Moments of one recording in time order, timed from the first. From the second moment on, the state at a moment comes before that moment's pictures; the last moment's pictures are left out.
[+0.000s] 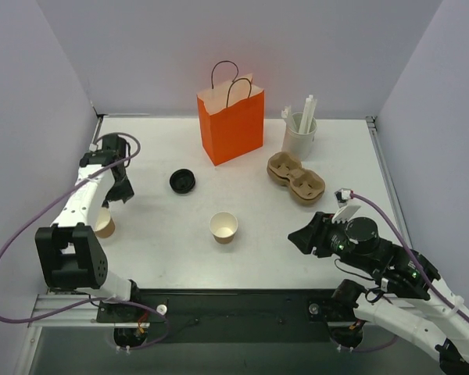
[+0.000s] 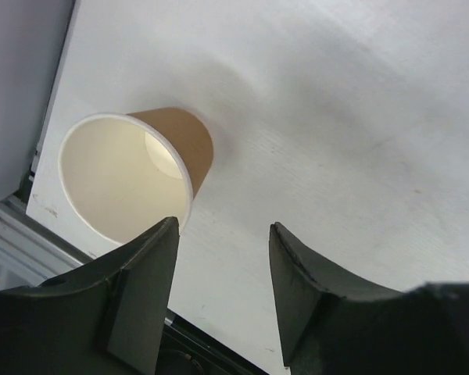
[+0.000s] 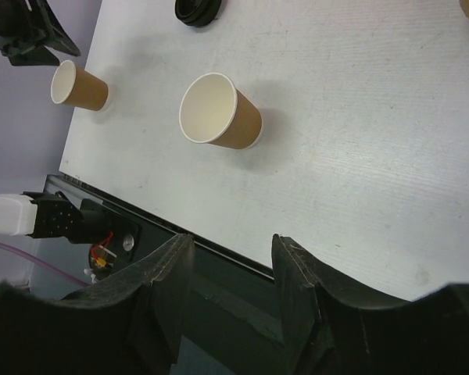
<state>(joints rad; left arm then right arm) 0.03 1.52 1.22 -0.99 -0.43 -0.41 0.87 0.52 0.86 -0.83 0.17 0.76</state>
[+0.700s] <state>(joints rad) -0.52 1.83 1.53 -0.80 -0.37 -0.17 0.88 0.58 0.91 -0.84 0.19 0.71</state>
